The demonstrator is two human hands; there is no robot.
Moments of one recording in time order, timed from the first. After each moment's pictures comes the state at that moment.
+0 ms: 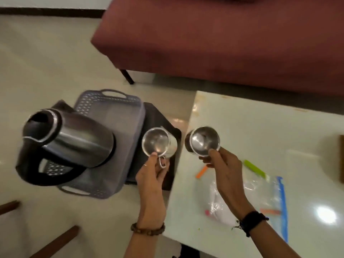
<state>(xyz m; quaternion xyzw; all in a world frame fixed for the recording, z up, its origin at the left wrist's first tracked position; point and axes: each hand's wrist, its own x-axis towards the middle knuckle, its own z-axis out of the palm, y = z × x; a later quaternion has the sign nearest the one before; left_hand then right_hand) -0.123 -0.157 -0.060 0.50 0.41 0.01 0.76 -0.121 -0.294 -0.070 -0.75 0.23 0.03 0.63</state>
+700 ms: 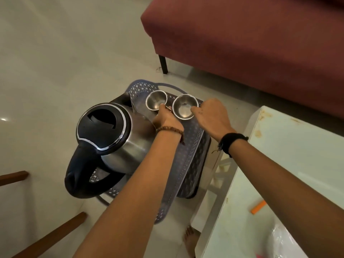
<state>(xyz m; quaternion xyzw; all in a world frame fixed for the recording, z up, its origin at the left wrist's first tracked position) 0.095 -0.003 -0.123 0.35 0.57 0.05 0.74 0.088 -0.100 -0.106 -0.92 -0.01 0.14 0.37</state>
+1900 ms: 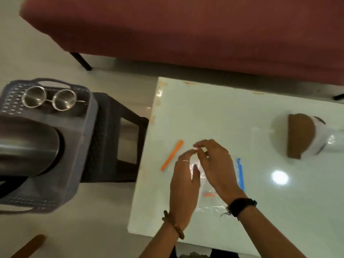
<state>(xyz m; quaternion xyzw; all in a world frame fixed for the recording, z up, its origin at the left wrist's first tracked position) -0.158 -0.281 -0.126 0.83 0.03 -0.12 0.54 -0.128 -0.372 -0.112 -0.90 0.16 0.08 0.39</state>
